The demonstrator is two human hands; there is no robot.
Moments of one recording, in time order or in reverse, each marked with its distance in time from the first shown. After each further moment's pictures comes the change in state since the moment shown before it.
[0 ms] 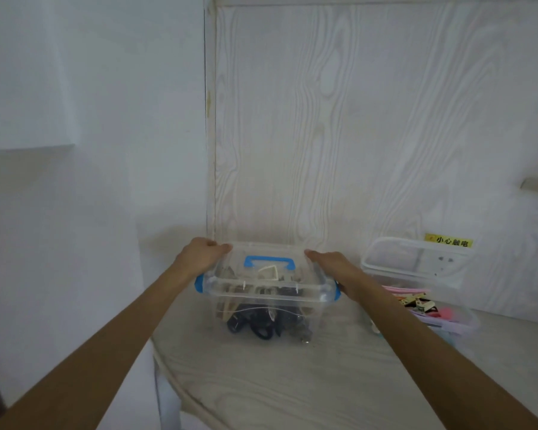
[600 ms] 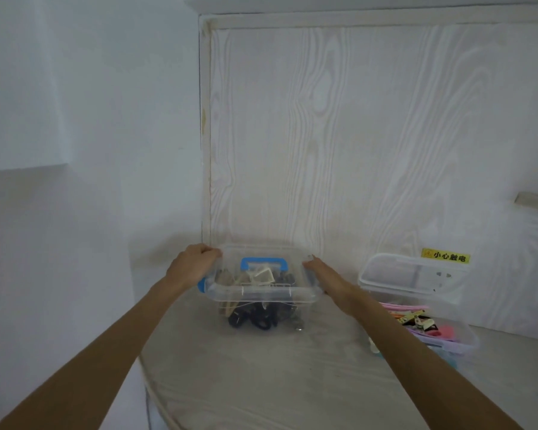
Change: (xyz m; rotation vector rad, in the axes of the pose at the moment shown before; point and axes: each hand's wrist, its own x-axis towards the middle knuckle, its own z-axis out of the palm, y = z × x) left_hand 0.012 0.010 -0.002 0.117 0.096 0.061; right_hand 0.006 -0.003 0.001 0.002 -0.094 -0.143
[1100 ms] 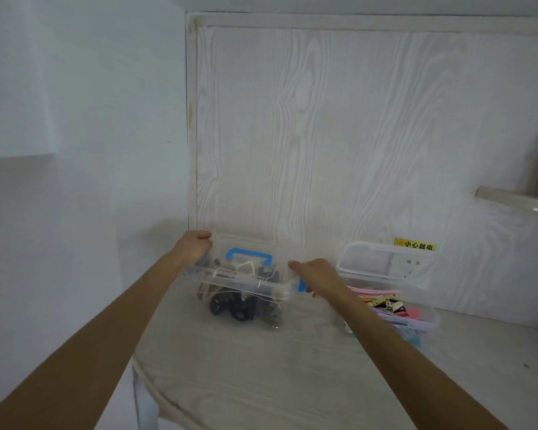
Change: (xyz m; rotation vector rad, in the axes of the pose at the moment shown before) left_hand 0.000 0.016 0.003 -0.238 -0.085 -0.001; right_hand -0.032 0.002 -0.007 -0.286 0.186 0.062
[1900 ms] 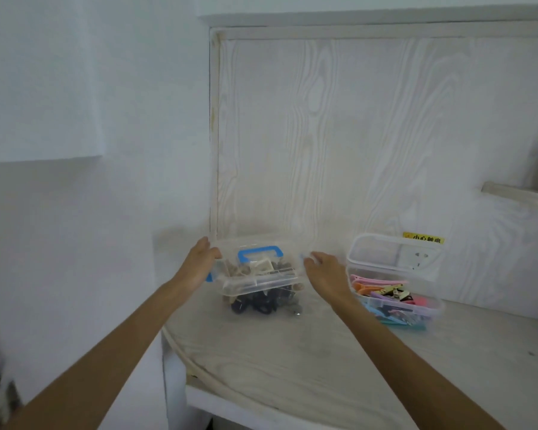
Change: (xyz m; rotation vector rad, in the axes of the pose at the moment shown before) left_hand -0.098 -0.003 -0.012 -0.252 0.037 0.003; right_hand -0.036 0.008 0.017 0.039 0.196 -0.173
